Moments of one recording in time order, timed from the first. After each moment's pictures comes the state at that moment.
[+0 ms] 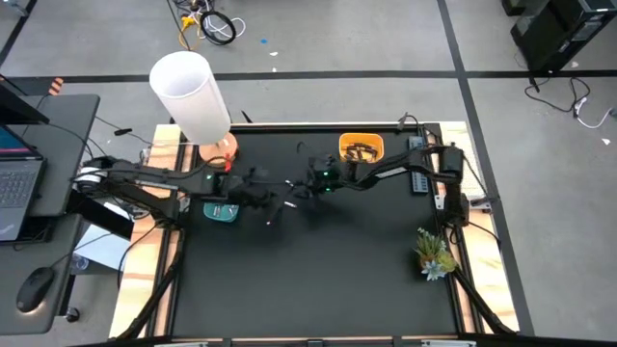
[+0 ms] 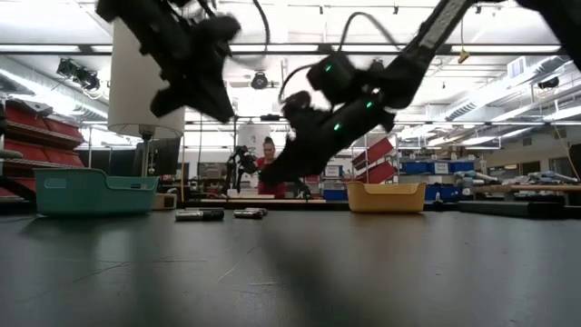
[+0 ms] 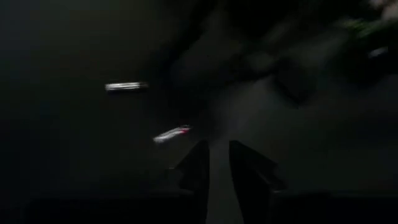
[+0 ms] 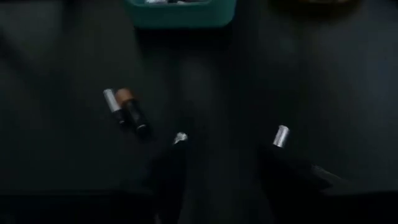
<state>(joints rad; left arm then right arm) 0.00 1.28 0.87 -0.41 -0.22 -0.77 -0.24 1.98 1.05 0.35 -0.20 -0.01</state>
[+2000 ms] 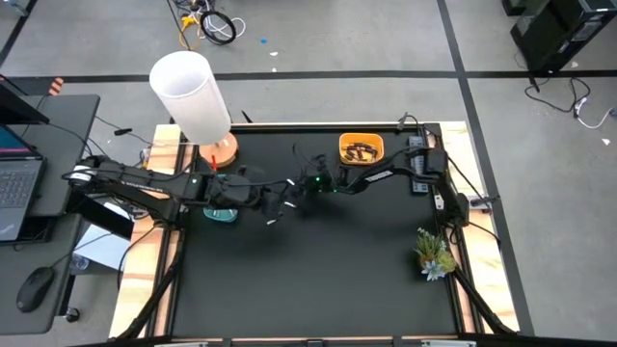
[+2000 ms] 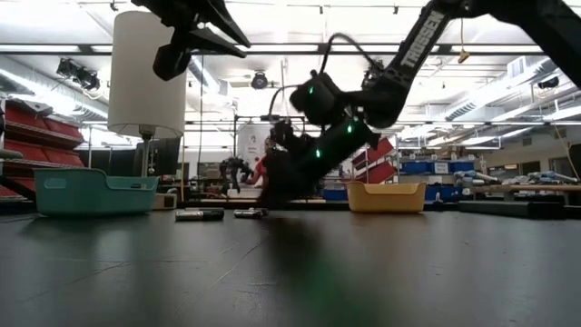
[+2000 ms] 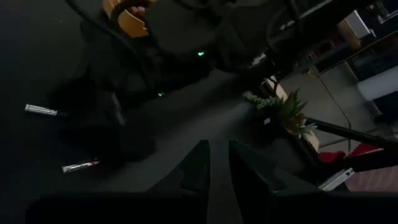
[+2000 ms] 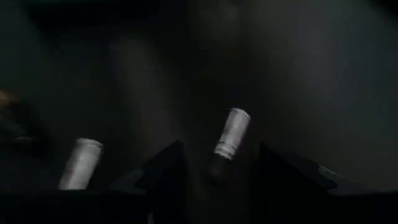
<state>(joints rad) -0.12 1.16 0.90 -0.23 -0.34 -1.00 -0.23 2.12 1.14 0.37 0.06 0.07</state>
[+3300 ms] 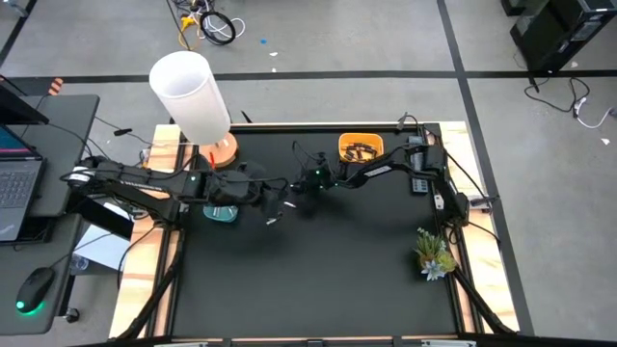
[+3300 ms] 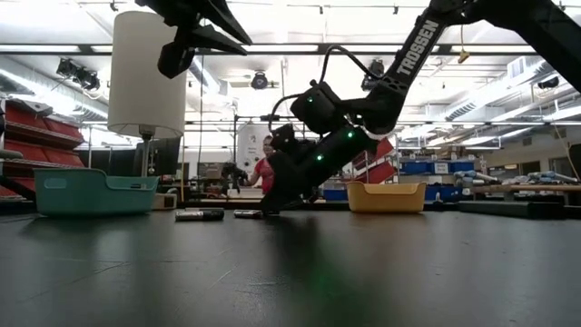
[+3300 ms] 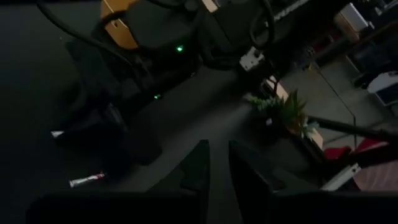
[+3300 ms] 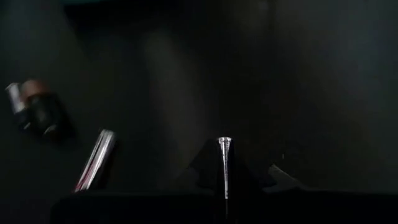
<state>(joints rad) -0.10 1.16 0.91 -0.23 -0.33 -0.92 -0.27 2.17 1.14 0.35 -0.13 0.05</state>
